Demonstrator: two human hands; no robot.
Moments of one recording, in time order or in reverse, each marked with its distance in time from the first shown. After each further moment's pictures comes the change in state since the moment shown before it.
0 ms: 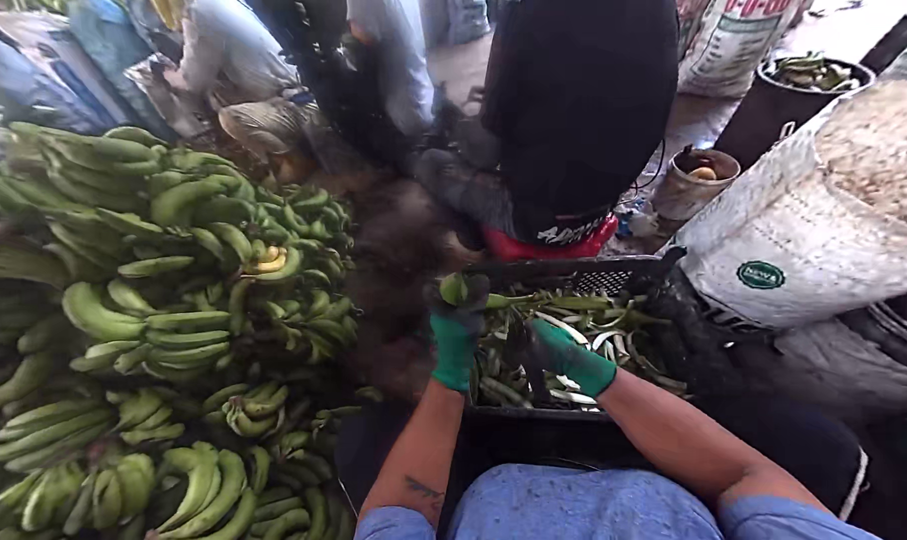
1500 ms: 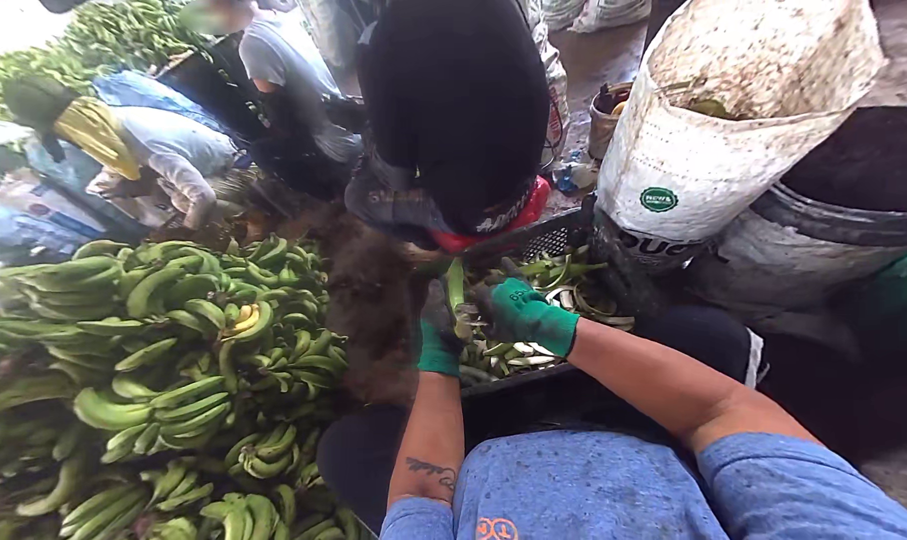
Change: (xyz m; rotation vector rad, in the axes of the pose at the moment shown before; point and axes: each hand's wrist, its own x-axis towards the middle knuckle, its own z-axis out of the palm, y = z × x) left_hand -0.038 -0.027 0.059 -0.108 -0.387 -0.309; right_hand -0.029 0.072 -0.031 -0.482 0.270 -0.262
